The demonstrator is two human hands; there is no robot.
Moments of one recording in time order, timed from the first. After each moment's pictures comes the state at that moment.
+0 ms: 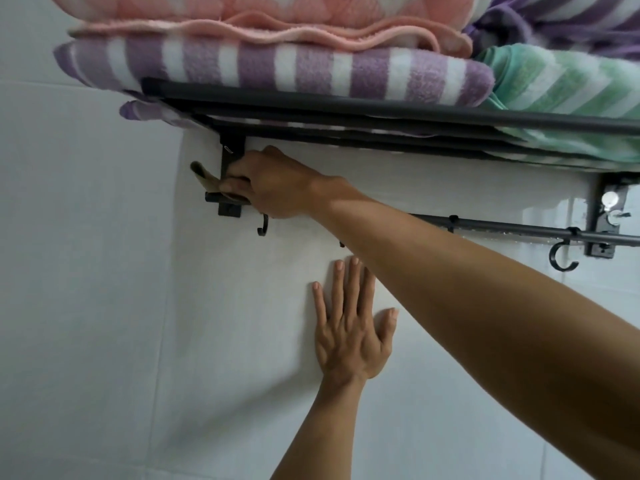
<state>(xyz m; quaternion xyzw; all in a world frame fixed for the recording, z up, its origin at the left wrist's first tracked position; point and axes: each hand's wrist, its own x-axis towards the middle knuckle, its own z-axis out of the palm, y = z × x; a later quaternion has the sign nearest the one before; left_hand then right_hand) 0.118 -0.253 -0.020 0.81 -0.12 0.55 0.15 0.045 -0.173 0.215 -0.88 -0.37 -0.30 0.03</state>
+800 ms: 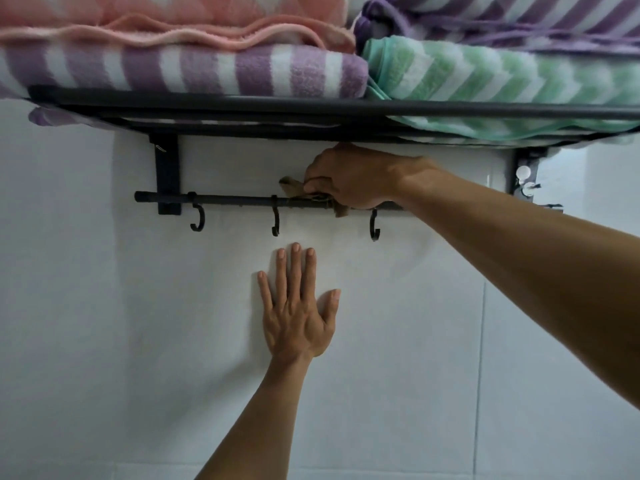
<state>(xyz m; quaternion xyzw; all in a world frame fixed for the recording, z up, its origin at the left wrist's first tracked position) 0.110 -0.256 -0.018 0.79 -0.11 0.58 0.16 -0.014 -0.342 0.227 -0.91 -0.23 -0.29 -0.16</state>
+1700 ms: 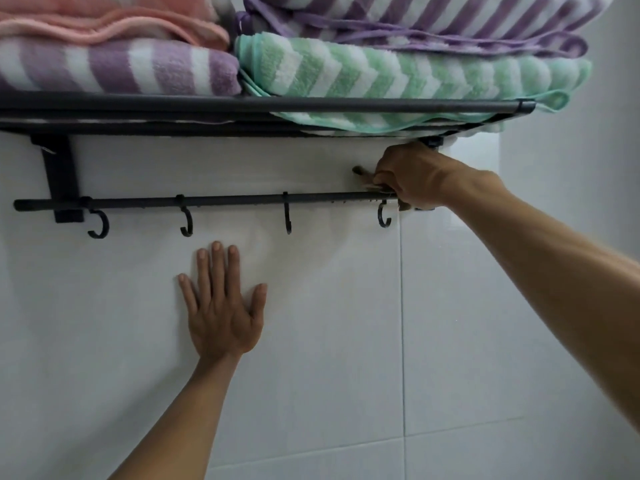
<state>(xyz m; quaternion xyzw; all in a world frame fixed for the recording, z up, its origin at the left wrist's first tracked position) 0.111 -0.255 -0.017 0.77 -0.11 0.61 0.15 -0.067 -0.512 0.212 -0.93 0.01 -0.35 -0.12</state>
